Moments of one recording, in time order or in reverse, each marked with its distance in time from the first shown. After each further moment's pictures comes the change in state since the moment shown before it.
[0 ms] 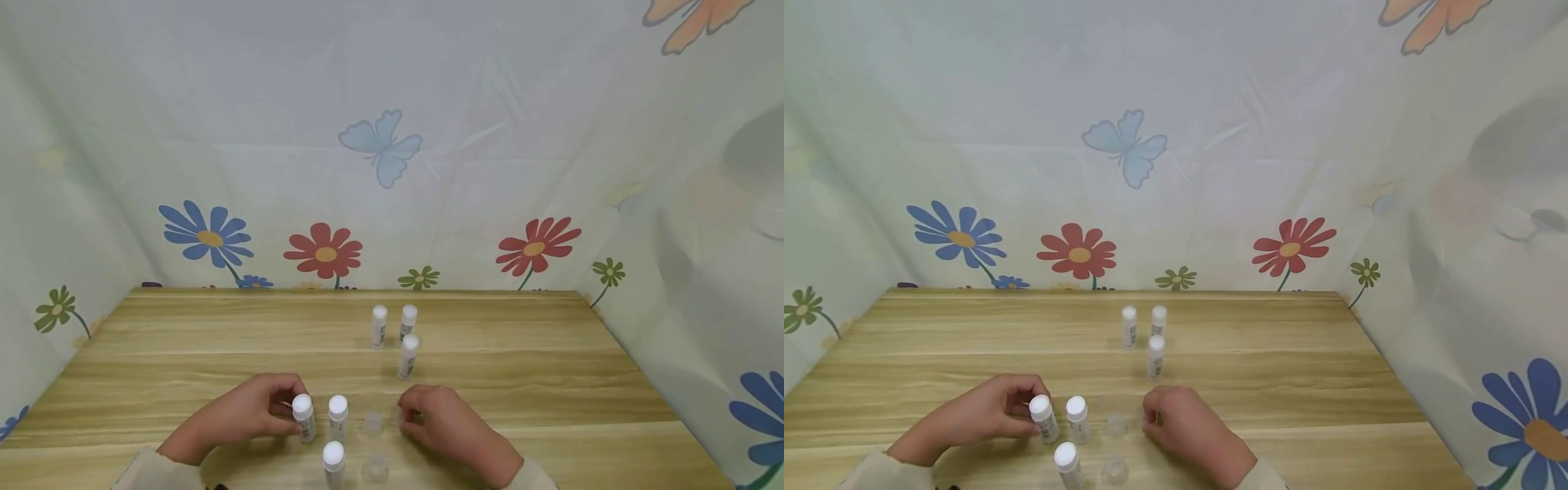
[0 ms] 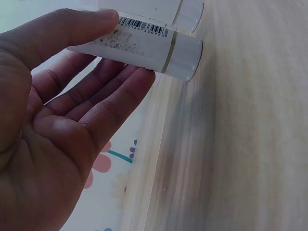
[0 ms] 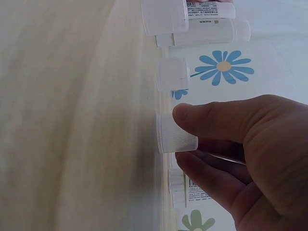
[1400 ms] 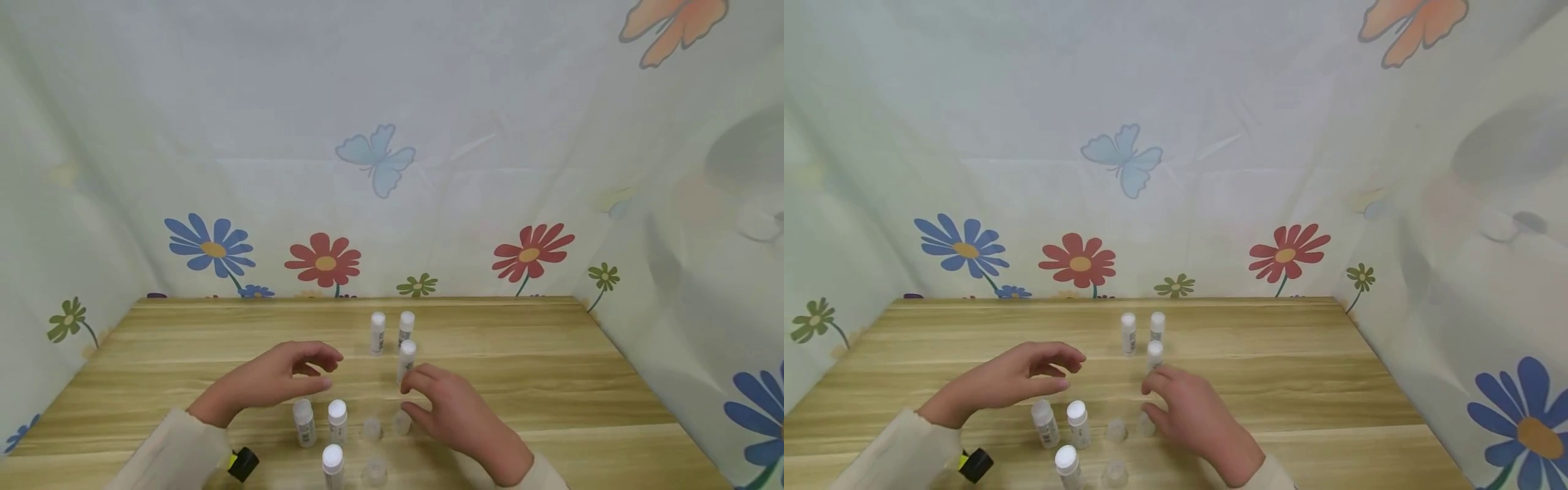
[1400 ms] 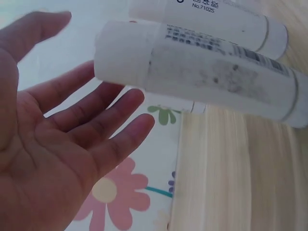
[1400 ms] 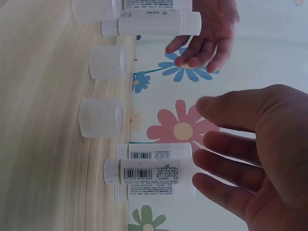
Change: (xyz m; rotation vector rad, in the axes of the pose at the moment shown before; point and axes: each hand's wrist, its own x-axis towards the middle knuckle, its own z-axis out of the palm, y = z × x) left_hand 0.037 0.051 -0.014 0.288 0.027 0.012; right_hand 0.002 -0.015 -0.035 -0.109 0.206 -0.016
